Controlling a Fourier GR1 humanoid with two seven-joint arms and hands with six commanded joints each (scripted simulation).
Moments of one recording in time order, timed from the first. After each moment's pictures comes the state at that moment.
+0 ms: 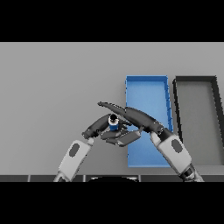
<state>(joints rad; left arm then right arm) -0.25 -0.06 -0.39 -1.53 -0.10 -0.35 -0.05 -0.48 -0.26 0.36 -1.94 -0.26 0.41 0.46</state>
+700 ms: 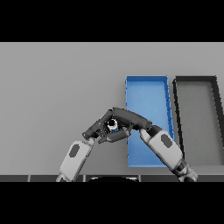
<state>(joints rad) -0.22 -0.09 -0.37 -1.54 -0.07 -0.41 -0.02 -0.55 -0.20 0.42 -1.84 -0.29 0.41 0.40</state>
